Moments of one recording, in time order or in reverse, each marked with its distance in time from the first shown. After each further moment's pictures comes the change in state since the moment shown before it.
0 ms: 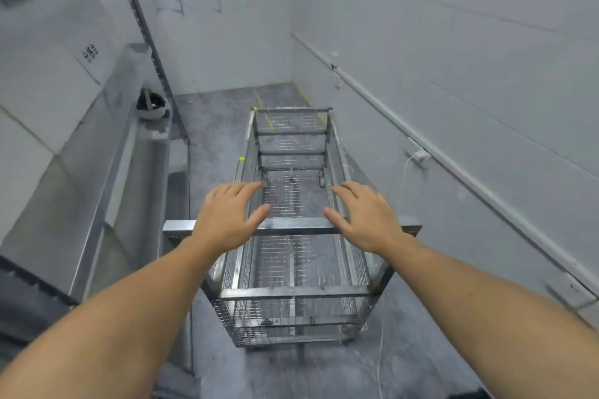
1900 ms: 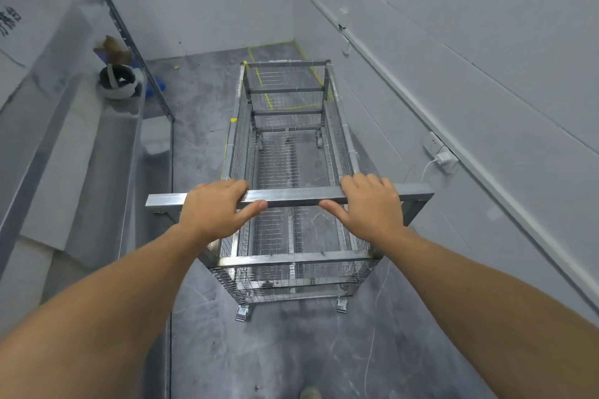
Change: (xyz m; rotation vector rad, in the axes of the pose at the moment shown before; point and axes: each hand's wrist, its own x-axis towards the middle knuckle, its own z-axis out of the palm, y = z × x) left_hand 0.255 -0.047 0.112 0.205 0.004 0.103; right_hand 0.231 0.154 0.073 -0.317 -0.002 -0.001
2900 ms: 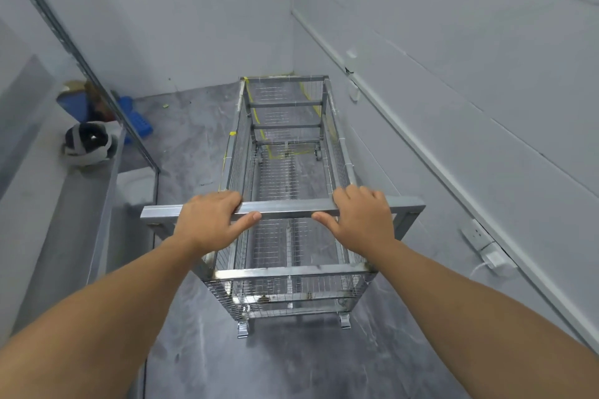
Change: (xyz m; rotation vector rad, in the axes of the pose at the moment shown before) left_hand 0.348 -0.166 0.091 0.001 -0.017 0.040; right_hand 0.373 0.066 0.094 0.034 0.063 0.010
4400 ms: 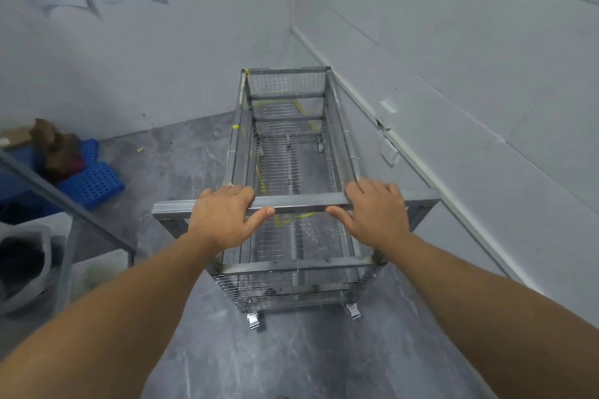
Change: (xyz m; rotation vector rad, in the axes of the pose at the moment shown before) left_hand 0.500 -0.294 0.136 0.000 -0.023 0.033; right_hand 0.551 0.071 0.164 -0.039 -0.022 0.040
